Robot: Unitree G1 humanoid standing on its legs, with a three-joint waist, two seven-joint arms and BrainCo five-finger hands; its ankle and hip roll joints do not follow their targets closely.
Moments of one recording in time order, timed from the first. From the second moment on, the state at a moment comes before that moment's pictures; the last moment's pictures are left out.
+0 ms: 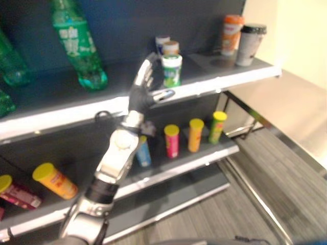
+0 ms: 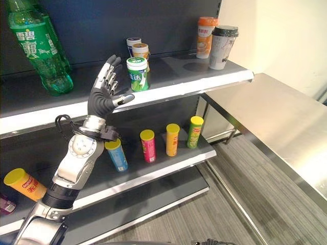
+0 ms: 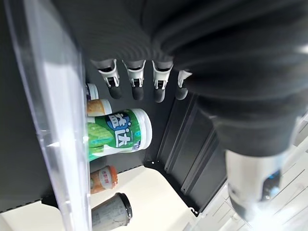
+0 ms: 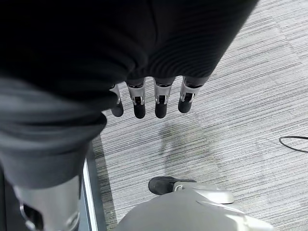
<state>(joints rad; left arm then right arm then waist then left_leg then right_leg) -0.40 0.38 -0.23 -0.17 -0.26 -0.09 0.18 -0.08 -0.19 0.30 1.39 0.22 0.06 -0.01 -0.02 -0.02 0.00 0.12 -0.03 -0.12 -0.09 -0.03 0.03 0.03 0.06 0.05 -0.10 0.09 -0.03</state>
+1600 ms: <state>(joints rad) -0.41 0.38 -0.19 -0.07 -0.30 -0.09 0.20 -0.06 -0.19 0.30 1.38 0.22 0.08 -0.01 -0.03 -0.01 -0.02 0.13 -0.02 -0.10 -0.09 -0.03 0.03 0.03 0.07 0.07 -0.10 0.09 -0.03</state>
